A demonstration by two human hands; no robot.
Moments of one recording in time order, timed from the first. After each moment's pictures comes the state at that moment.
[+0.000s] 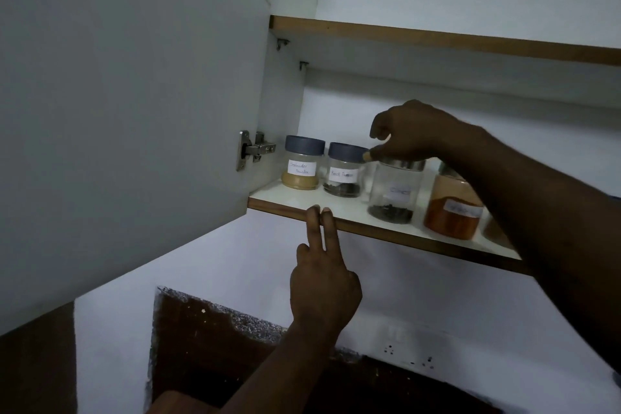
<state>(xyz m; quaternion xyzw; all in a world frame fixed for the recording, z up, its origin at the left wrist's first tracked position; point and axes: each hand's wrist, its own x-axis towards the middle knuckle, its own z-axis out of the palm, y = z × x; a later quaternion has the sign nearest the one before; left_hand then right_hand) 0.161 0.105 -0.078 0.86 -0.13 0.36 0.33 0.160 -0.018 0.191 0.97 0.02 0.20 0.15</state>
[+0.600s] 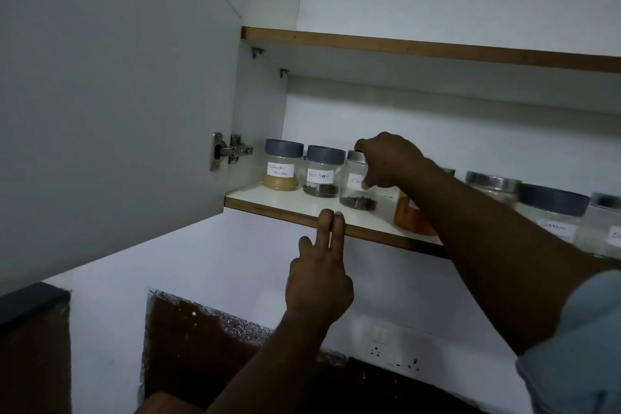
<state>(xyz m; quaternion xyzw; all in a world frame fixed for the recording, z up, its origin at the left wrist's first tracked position) 0.152 0.065 -0.071 0.88 -0.19 0.35 0.25 0.181 -0.059 0.143 0.95 -0.01 0.24 0.18</state>
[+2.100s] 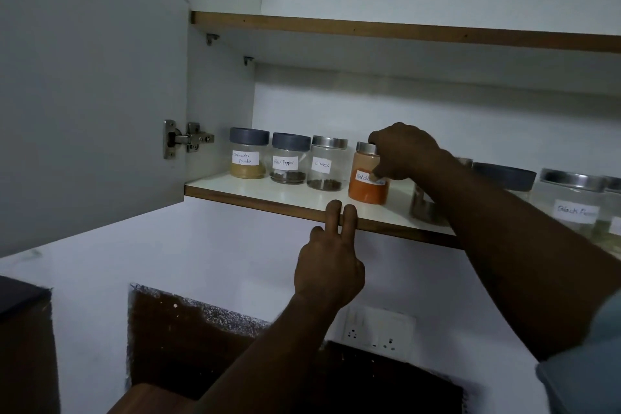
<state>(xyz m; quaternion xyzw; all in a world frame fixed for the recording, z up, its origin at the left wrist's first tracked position) 0.118 -0.003 -0.058 0.86 -0.24 0.36 0.25 0.127 -0.133 0.142 0.95 -0.05 0.24 0.19</state>
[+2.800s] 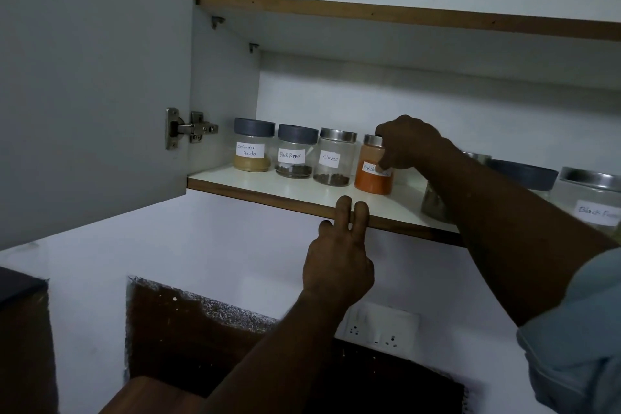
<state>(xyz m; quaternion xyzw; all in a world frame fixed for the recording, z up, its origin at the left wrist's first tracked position) 0.128 -0.004 -0.060 0.85 -0.26 0.36 0.27 0.157 -0.133 0.147 0.96 -0.07 0.20 0.19</state>
